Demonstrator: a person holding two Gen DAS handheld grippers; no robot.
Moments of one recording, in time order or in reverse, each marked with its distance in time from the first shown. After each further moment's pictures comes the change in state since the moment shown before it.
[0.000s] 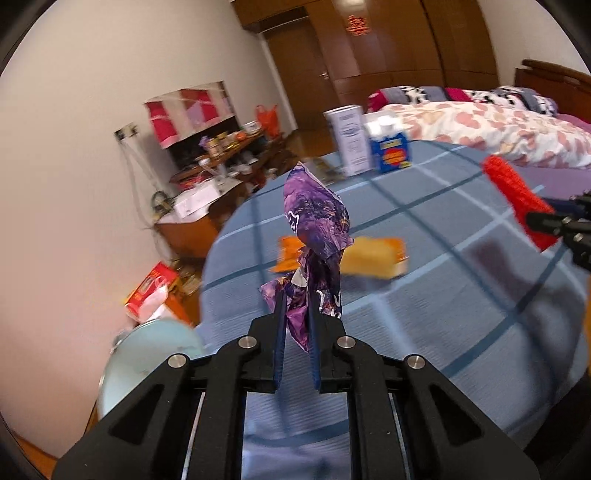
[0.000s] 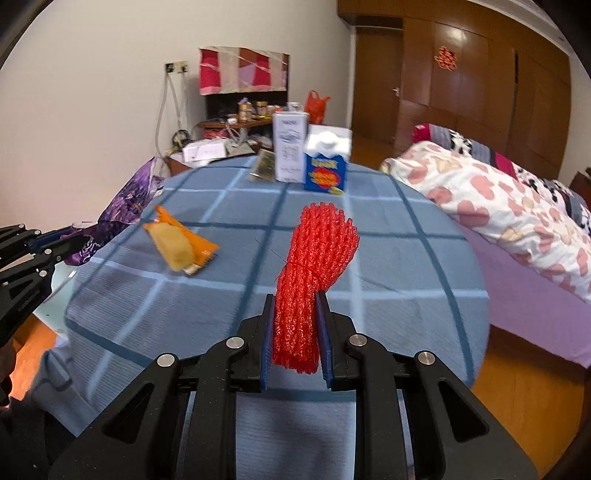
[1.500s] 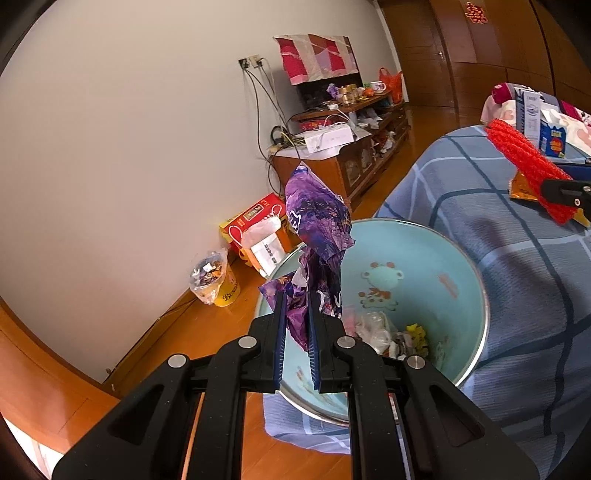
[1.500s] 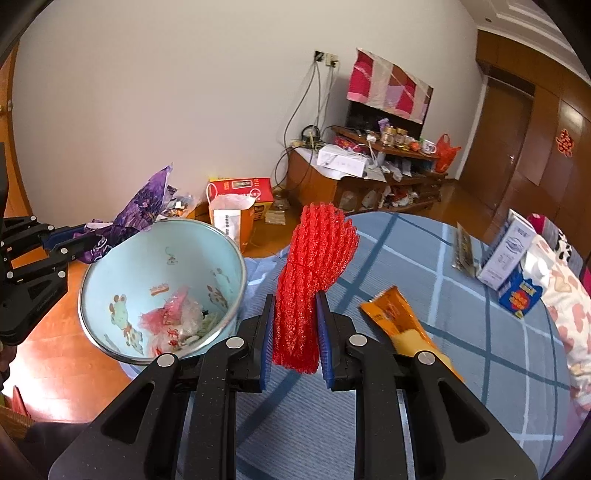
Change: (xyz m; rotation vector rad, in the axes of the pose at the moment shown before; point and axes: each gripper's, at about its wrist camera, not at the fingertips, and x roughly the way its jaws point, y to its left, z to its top) left arm -0.001 0.200 -0.105 -0.232 0.151 0.323; right arm 0.061 0.242 0.066 -0.380 -0.025 0.279
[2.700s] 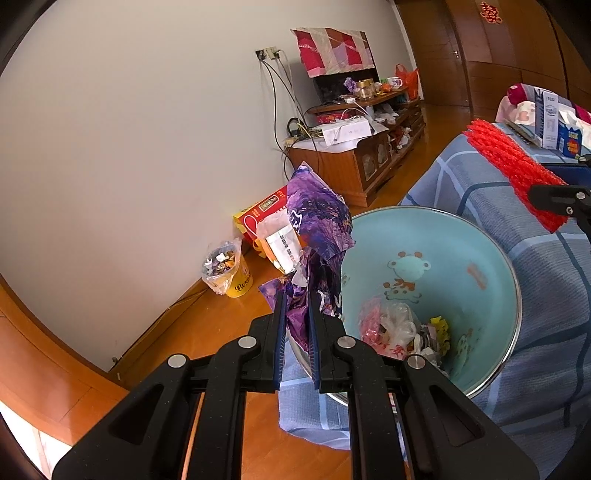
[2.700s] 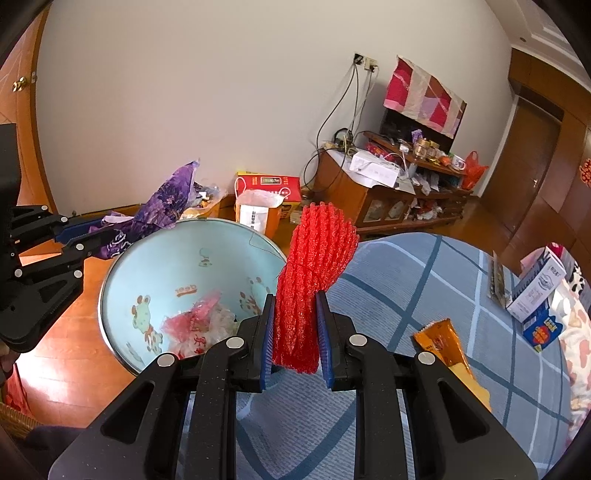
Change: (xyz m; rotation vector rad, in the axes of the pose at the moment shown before) left arm 0.012 0.016 -0.012 -0.034 0.024 0.041; right arm 0.020 0.045 0.018 -0.107 0.008 0.063
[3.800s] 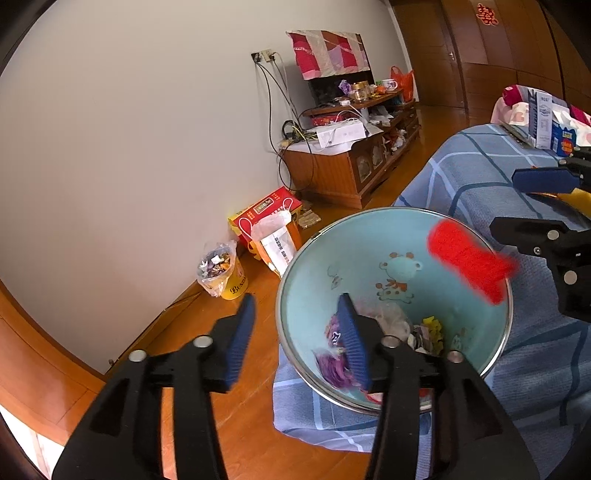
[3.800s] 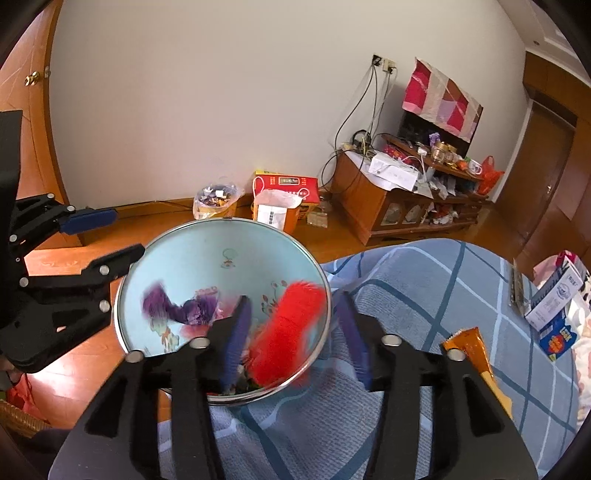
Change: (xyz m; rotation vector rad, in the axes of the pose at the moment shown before) left arm -0.007 -0.001 -0.003 0.006 -0.011 -0.018; right arm 0.009 0.015 0.001 -0.029 -0.004 0.056
